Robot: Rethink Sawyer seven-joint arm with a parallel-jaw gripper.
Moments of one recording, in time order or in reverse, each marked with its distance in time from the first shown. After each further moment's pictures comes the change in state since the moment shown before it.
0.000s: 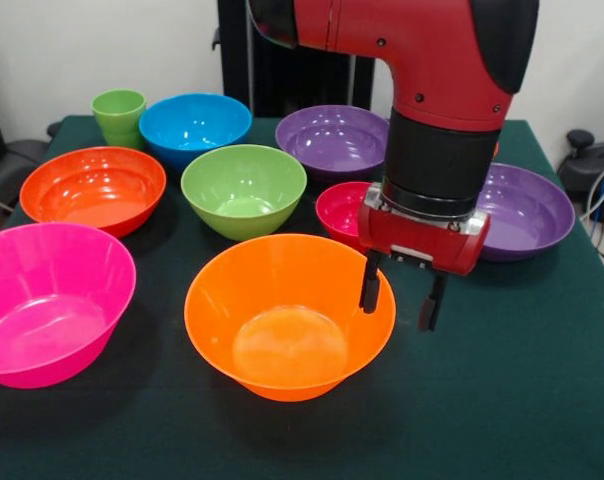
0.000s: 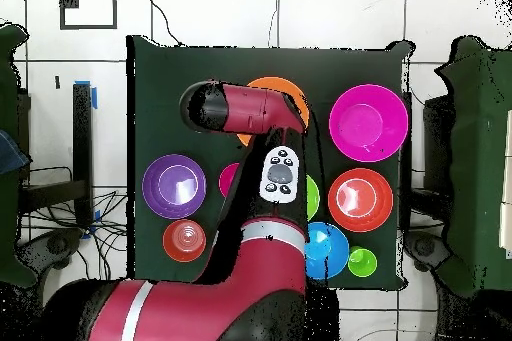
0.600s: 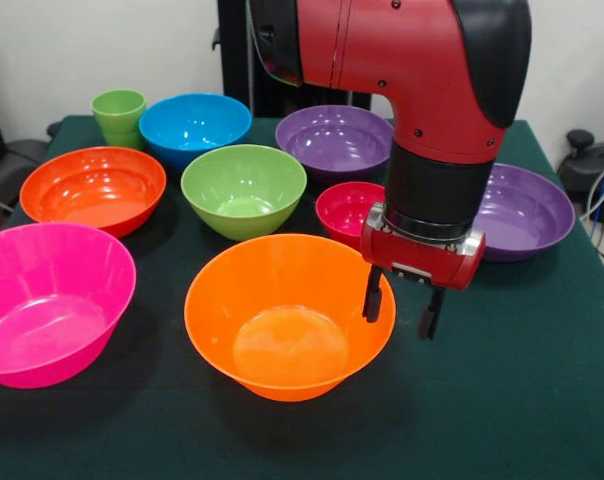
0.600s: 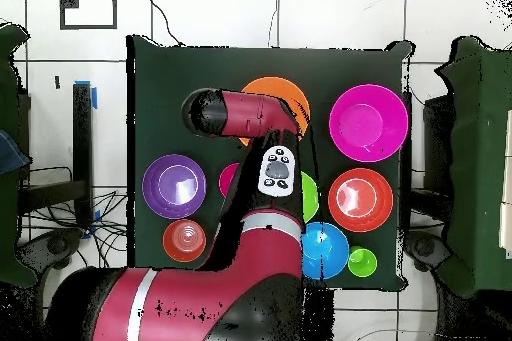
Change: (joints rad) arm 0.000 0.049 0.011 -0.001 0.000 0.000 0.000
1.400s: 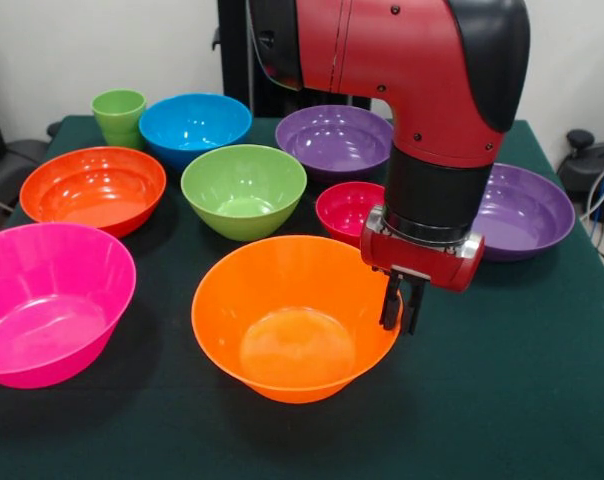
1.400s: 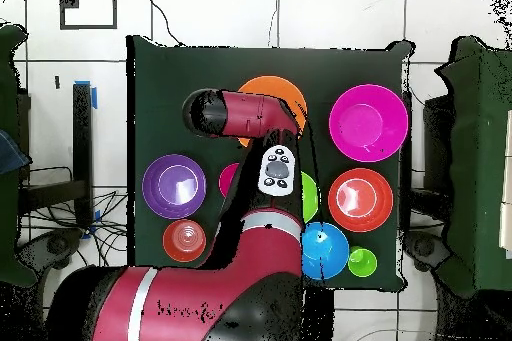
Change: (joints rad) arm 0.000 0.002 0.000 -0.003 0.000 0.000 0.000
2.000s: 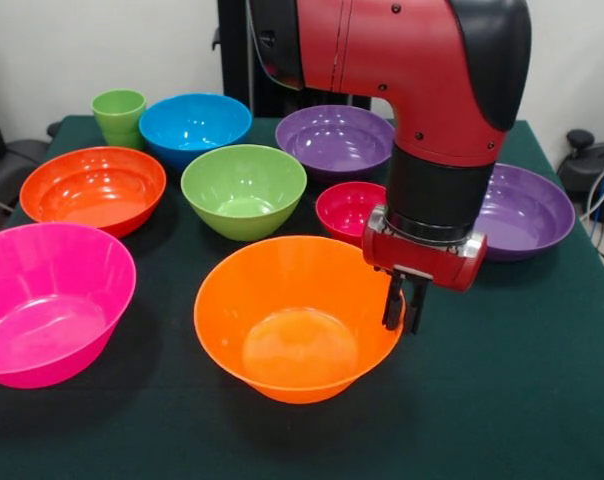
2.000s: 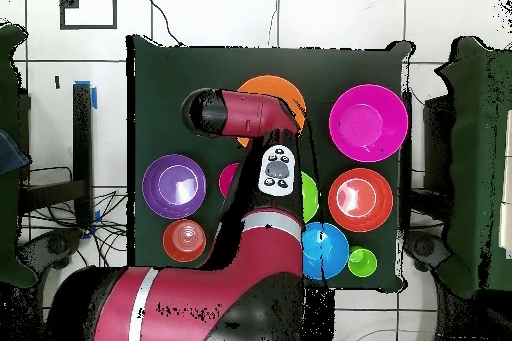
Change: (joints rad) arm -0.007 -0.012 0.017 0.006 0.000 0.000 0.000
